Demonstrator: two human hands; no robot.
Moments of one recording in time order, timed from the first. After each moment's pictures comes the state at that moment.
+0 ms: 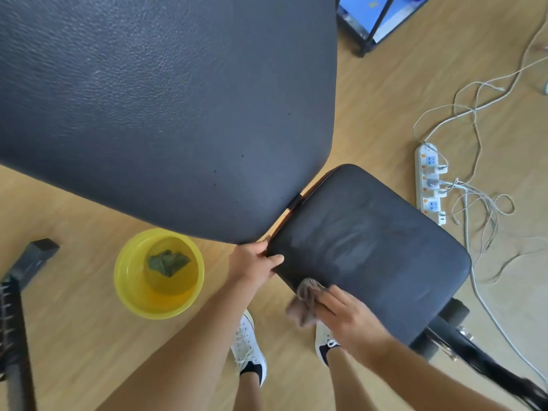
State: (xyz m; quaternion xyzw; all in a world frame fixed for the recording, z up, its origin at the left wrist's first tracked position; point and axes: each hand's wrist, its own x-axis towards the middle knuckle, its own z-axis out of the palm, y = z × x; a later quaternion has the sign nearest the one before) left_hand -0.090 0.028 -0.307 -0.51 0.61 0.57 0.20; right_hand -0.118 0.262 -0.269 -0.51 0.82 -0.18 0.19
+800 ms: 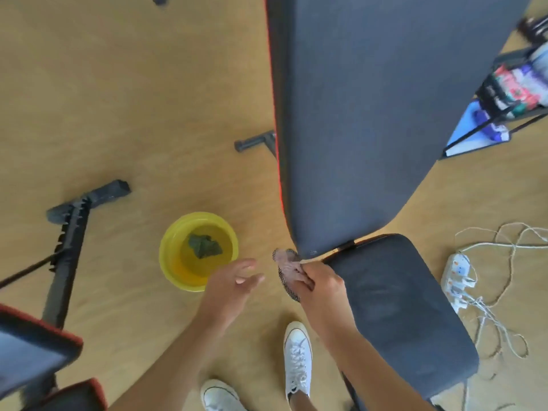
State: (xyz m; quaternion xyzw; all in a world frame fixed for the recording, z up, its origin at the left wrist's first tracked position) left_hand 0.043 -0.024 -0.201 -0.54 0.66 0.52 0.02; right_hand -0.110 0.103 -0.171 -0.32 0.85 -0.30 0.30
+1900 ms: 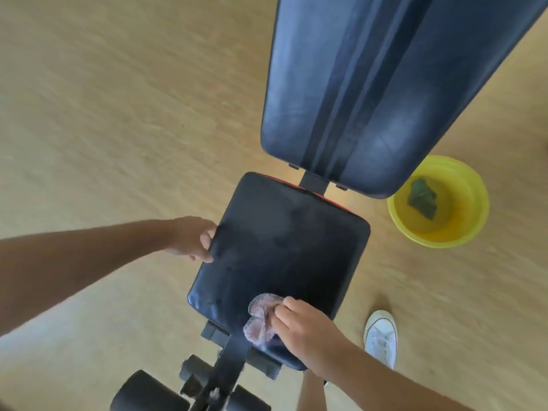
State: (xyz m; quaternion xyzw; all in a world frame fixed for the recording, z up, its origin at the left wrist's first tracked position) left_hand 0.725 0.058 -0.243 -0.66 0.45 0.54 0.27; right_hand 0.407 0.139 -0.248 -0.93 0.24 -0.03 0.28
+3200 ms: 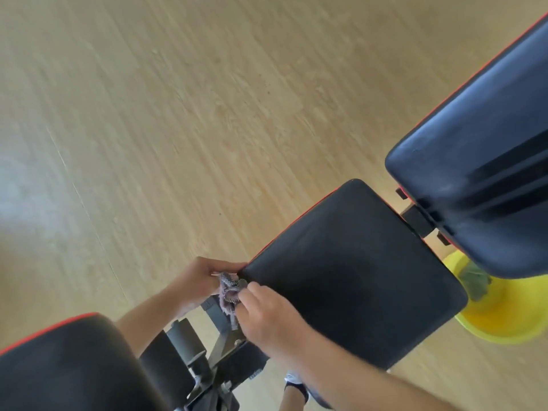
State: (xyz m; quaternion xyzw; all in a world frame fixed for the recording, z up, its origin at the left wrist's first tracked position) left_hand 0.741 0.267 -0.292 -0.71 0.09 0.62 -0.31; right_hand 0.561 0.173 -0.276 -0.98 0.01 -0.05 0.21
